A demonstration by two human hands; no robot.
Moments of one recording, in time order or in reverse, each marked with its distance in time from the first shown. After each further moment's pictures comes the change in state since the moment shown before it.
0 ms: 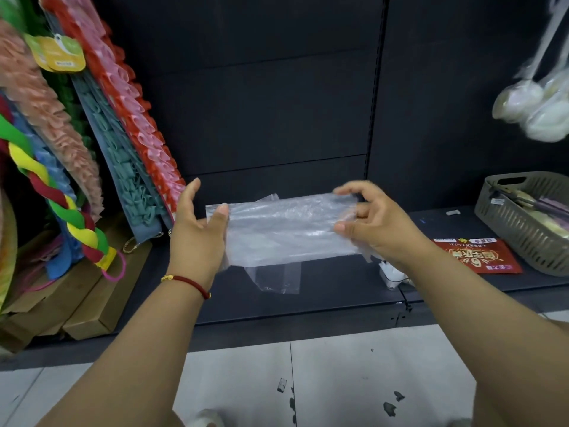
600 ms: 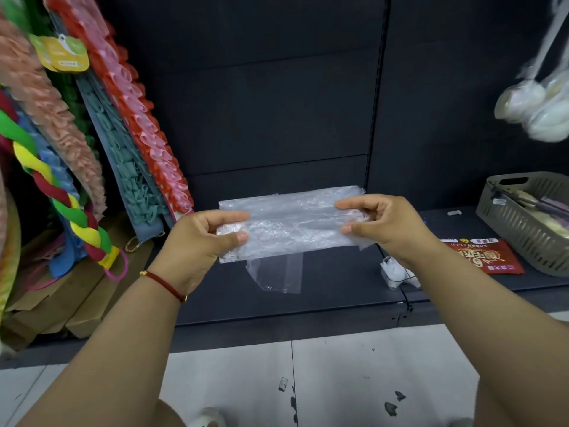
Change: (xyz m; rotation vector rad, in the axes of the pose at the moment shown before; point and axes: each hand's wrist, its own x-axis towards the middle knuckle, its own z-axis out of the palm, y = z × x) left_hand 0.002 0.000 -0.023 -0.081 -0.424 -0.088; right_hand 0.002 0.004 -0.006 -0.116 0.130 0.022
